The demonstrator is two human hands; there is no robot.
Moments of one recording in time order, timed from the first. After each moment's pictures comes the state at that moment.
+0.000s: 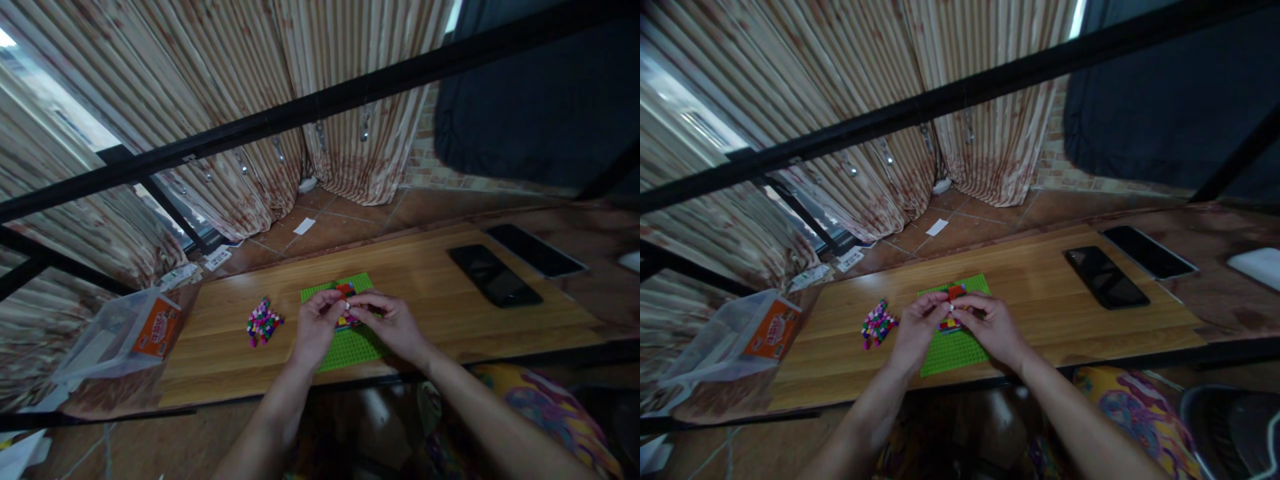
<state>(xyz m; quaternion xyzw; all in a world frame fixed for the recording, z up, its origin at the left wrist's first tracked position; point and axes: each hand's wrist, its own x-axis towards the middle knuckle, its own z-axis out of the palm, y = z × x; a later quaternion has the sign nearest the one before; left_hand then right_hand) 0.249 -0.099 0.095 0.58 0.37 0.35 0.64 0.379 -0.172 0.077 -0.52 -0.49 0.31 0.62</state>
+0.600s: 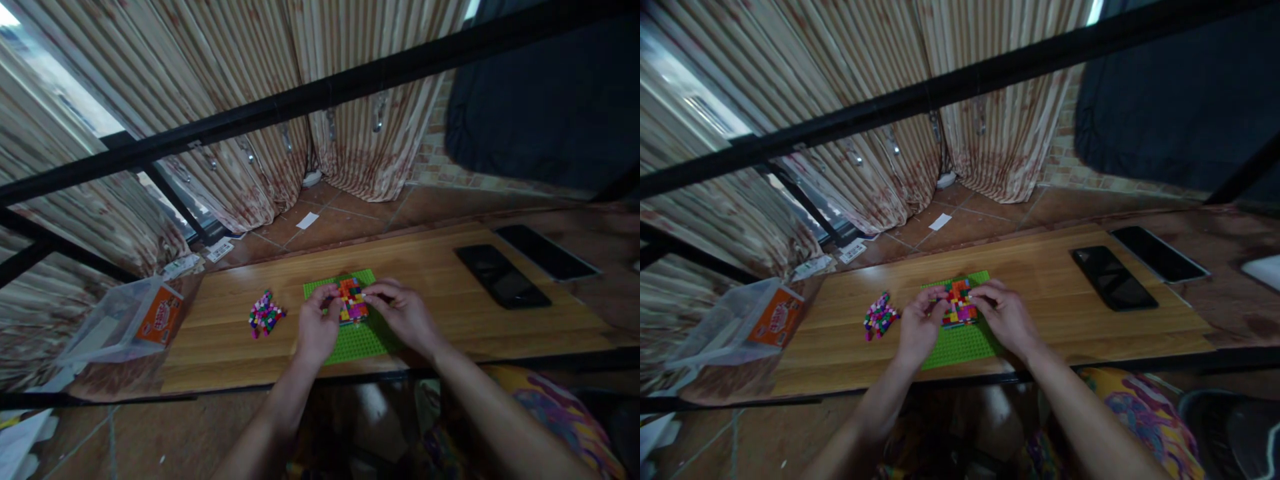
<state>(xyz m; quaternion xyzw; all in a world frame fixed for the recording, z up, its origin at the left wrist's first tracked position) 0.242 -0.097 0.083 0.66 0.41 0.36 0.51 0.403 -0.169 0.062 -0.61 -0.53 0.21 0.55</state>
